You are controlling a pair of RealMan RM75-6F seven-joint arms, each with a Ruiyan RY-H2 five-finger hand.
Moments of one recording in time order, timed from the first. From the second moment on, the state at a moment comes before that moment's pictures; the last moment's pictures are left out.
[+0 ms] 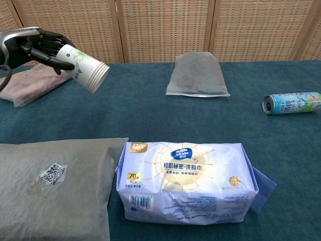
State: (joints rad) left arm -0.72 -1.42 -0.29 -1.21 1.27 0.79 -0.82; right arm 0.12 -1.07 0.14 -1.65 -1.44 1.43 -0.07
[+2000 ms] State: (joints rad) left arm -1.09 -1.61 -0.30 -1.16 1.47 0.60 -1.69; right arm 0.75 -1.26 0.21 -1.35 -1.85 1.35 0.17
